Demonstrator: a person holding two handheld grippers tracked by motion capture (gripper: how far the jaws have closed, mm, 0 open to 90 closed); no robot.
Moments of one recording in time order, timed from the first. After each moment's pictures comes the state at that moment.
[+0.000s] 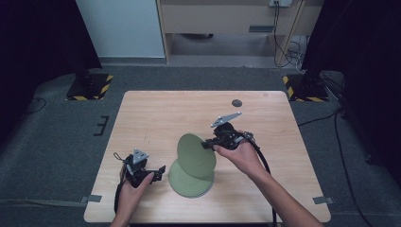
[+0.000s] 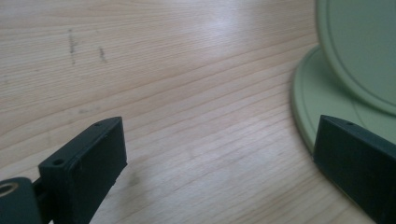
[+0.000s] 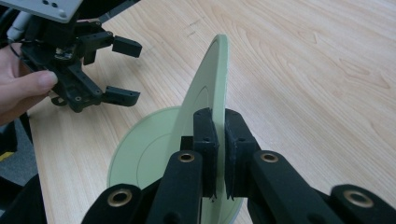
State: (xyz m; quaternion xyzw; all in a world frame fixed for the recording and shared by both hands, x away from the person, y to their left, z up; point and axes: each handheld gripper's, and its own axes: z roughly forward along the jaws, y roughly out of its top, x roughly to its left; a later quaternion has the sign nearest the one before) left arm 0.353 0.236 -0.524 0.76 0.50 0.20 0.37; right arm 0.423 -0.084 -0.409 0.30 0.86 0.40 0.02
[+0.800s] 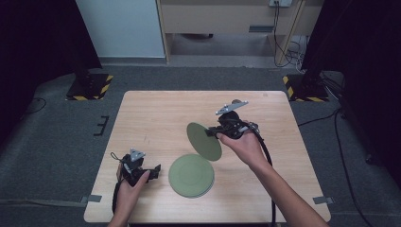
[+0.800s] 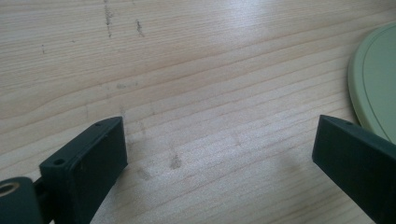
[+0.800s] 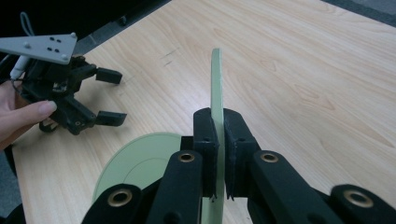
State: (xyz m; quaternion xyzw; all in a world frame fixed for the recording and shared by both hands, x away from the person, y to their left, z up) left arm 0.359 0.245 -0.533 0.75 0.54 0.20 0.33; right arm 0.440 -0.095 -0.382 0.33 0.84 0.42 0.05
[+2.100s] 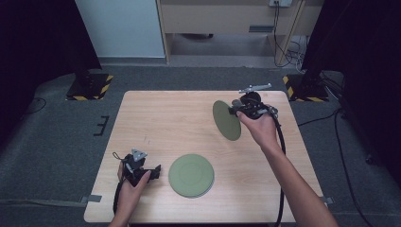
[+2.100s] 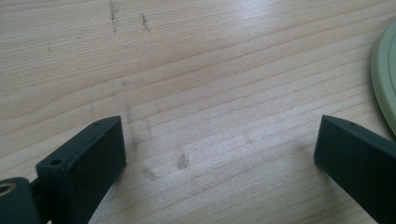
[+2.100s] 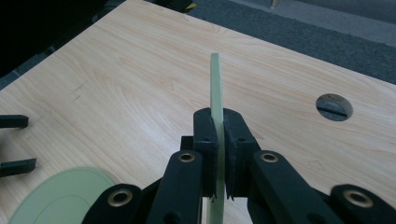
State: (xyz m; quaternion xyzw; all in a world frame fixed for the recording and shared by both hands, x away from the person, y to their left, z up) left arm 0.362 0.242 -0.536 0.75 0.54 0.22 0.31; right arm 0.494 -0.153 -0.366 0.43 0.80 0.41 0.14
